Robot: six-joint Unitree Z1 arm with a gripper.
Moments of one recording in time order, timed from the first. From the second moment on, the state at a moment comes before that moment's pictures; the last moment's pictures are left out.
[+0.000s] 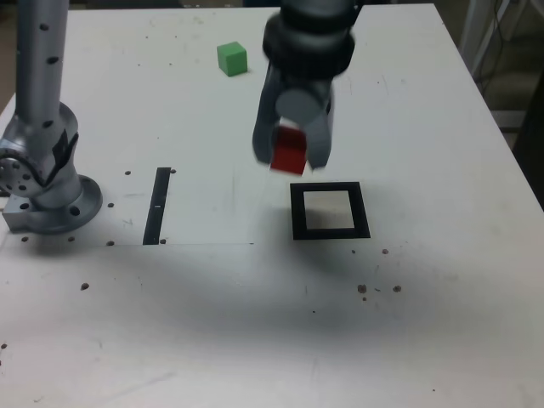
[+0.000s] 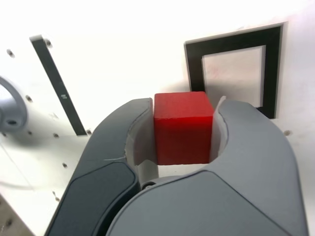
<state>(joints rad) -0.12 1.94 -1.57 1.37 0.06 0.01</state>
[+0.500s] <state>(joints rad) -0.12 1.93 -1.48 1.18 0.06 -0.14</state>
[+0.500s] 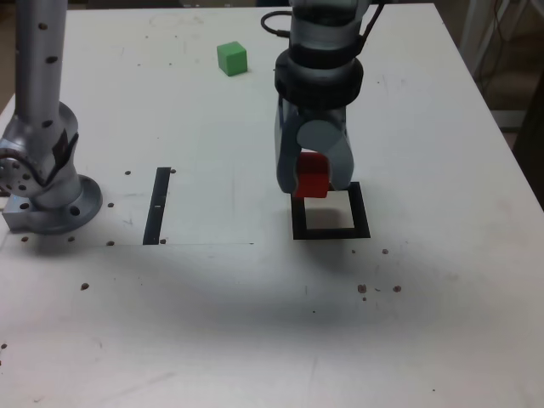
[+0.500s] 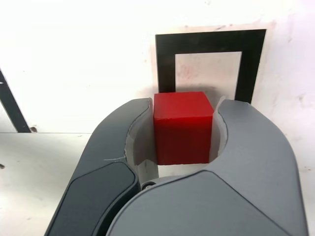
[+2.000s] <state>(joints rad) -0.13 2.03 -1.46 1.09 0.07 -0.10</state>
